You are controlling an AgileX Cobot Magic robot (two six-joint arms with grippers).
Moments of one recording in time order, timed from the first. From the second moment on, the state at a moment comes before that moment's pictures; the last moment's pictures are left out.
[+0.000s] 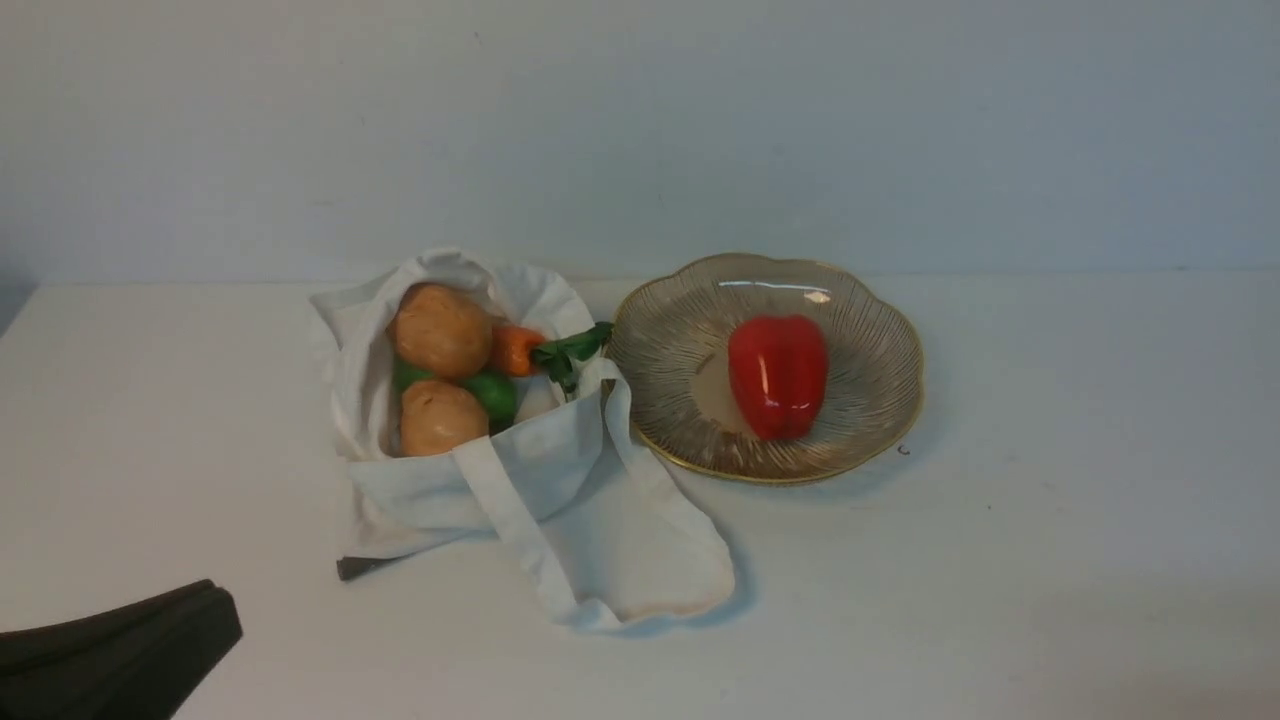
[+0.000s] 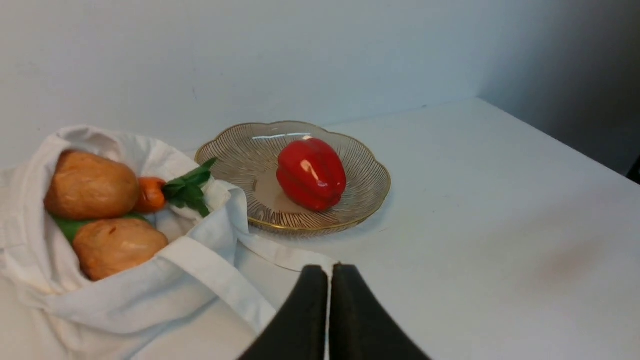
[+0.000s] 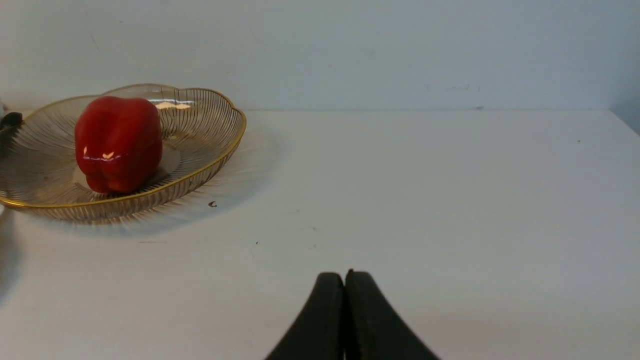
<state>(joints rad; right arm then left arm) 0.01 -0.01 0.03 0.05 0.36 -0.02 -0.55 0.29 -0.35 -0.25 0.34 0.06</state>
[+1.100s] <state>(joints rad) 0.01 -0.01 0.03 0.05 0.36 -0.02 -0.16 0.08 -0.11 -0.05 0.40 0.06</state>
